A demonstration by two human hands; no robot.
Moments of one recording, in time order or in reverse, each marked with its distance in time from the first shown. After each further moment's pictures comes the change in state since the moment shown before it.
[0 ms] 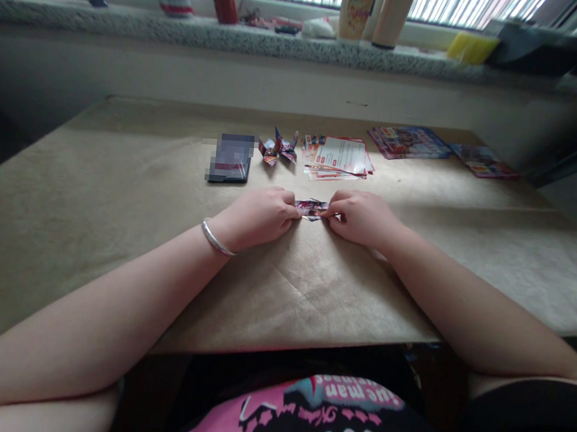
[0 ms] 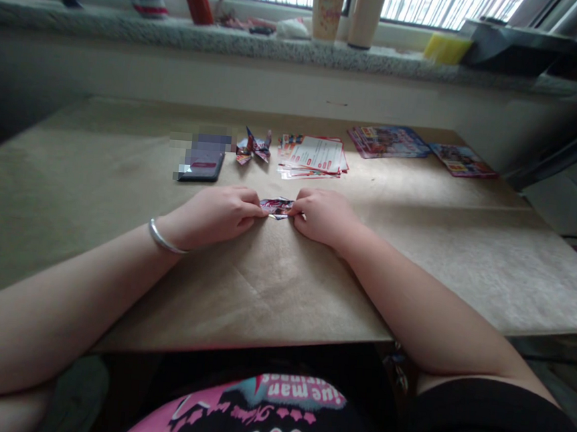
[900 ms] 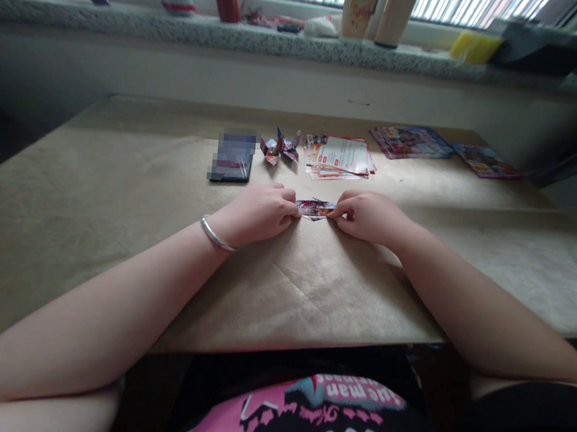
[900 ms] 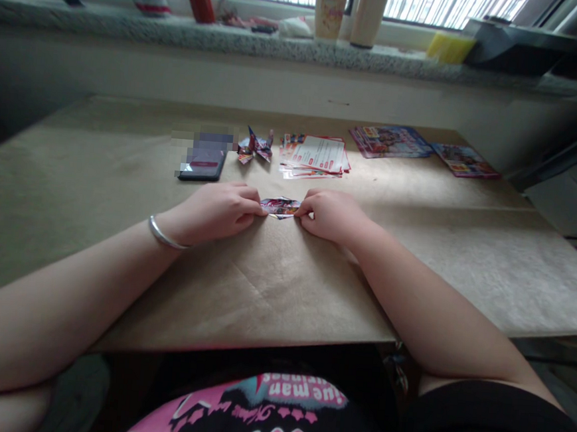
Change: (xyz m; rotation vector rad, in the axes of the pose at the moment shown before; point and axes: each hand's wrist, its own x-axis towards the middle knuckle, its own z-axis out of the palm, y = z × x) left_hand -0.003 -0.011 0.006 -0.070 0.046 0.010; right_hand 0.000 0.008 -0.006 0.110 -0.077 0.058
